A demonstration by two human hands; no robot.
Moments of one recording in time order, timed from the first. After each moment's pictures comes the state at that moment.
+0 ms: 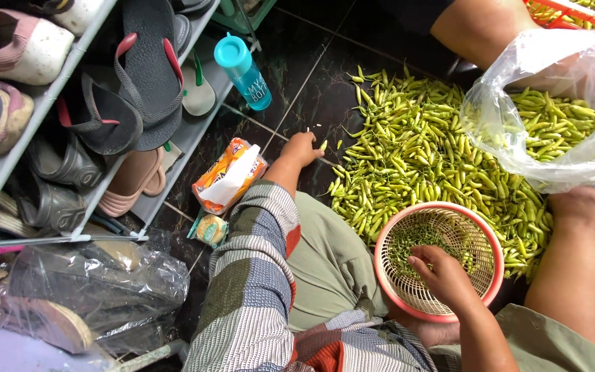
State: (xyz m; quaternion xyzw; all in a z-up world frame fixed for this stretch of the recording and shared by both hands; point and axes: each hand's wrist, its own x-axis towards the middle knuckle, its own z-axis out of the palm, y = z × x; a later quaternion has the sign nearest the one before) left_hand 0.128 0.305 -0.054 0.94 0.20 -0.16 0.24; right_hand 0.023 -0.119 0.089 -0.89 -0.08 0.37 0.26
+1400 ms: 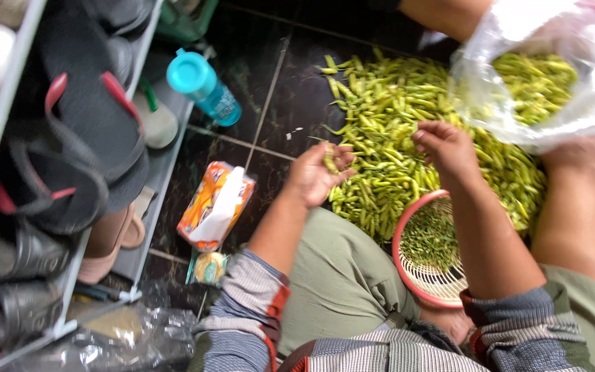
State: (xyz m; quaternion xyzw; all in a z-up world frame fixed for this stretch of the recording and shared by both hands) left_hand 0.100 0.246 0.035 0.26 0.24 -0.13 0.93; right_hand 0.191 -0.028 0.050 -0.74 0.09 0.15 0.65
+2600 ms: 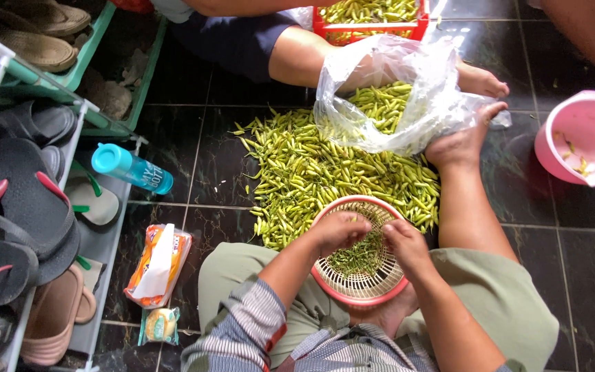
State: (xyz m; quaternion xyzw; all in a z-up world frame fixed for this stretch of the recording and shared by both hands) left_hand 0.064 -0.003 0.066 0.54 0.08 -0.39 0.74; right_hand 0.014 -0.210 0.002 -0.69 0.19 0.08 0.70
